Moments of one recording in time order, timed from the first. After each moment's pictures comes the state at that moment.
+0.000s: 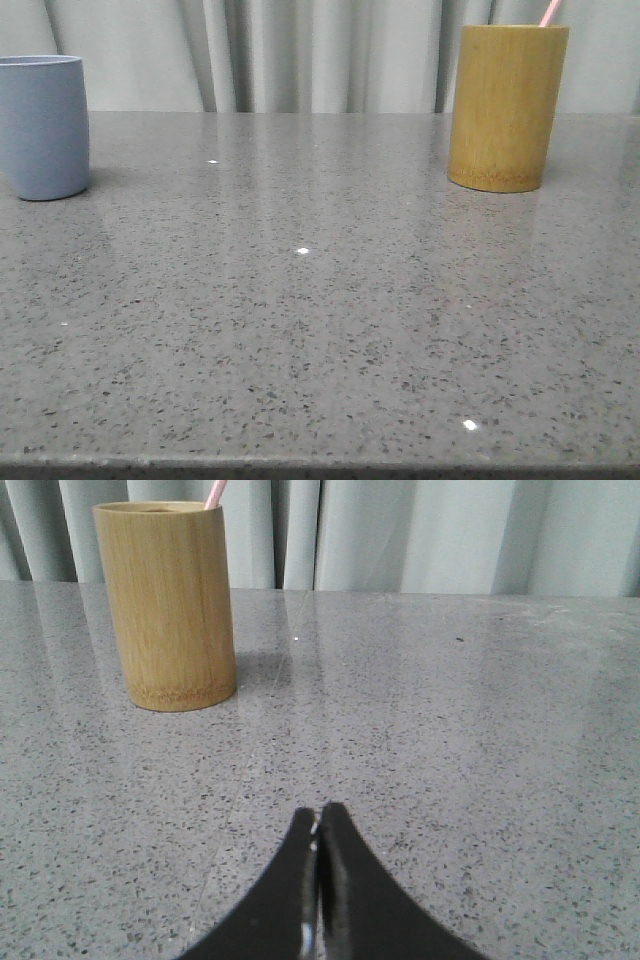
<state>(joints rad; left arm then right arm) -0.04 0.00 0.00 0.04 0.11 0.02 0.06 -0.01 0.03 -0.12 0.12 0.17</state>
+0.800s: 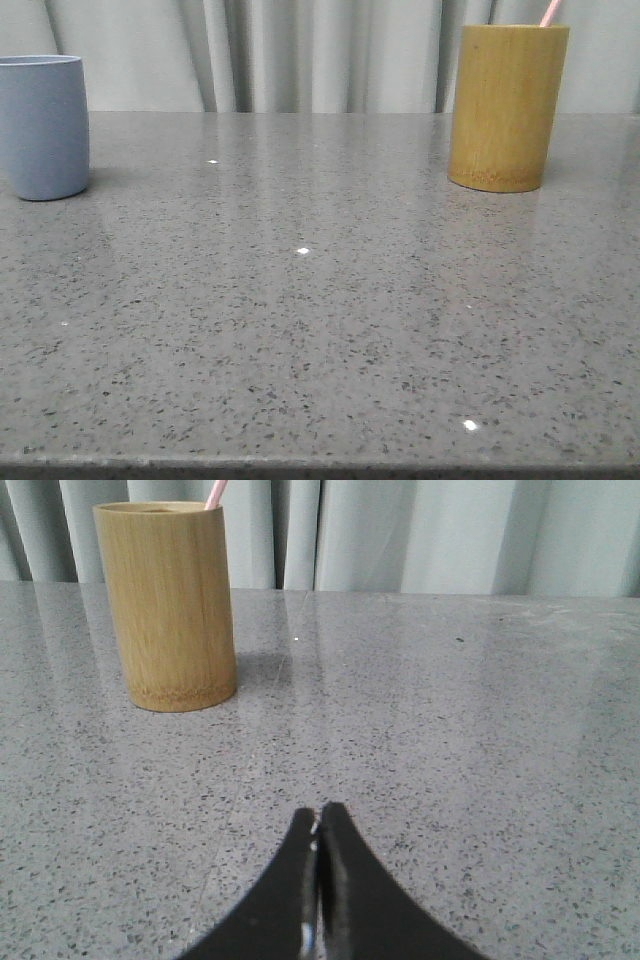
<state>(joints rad) -0.04 0.00 0.00 0.04 0.07 0.02 0.06 -0.01 0.03 -0.12 0.11 0.17</state>
